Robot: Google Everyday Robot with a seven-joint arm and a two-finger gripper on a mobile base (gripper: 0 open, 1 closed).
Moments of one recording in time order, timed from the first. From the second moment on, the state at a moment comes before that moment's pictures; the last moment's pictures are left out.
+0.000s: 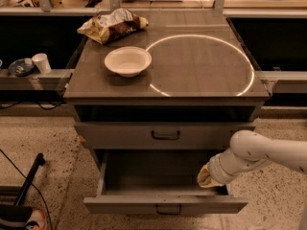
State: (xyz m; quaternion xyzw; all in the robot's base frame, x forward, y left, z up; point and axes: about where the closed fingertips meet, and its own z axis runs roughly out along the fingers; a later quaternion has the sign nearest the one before) arm 0.464 -0.196 0.470 -0.77 0.60 0.12 0.17
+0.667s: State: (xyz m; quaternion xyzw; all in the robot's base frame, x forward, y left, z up) arm 0.467 -0.195 0.460 -0.77 0.60 0.14 0.18
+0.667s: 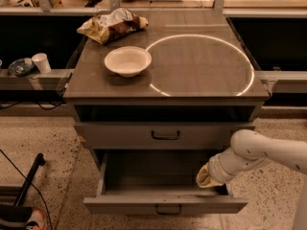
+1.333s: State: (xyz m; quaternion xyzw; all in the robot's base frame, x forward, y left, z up) arm 0.481 -0.196 0.423 -0.75 0.59 0.19 0.24
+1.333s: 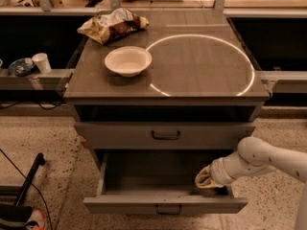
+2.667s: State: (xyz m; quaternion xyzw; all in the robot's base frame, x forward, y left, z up) arm 0.454 -0.199 0.385 -0.74 0.57 0.24 0.27
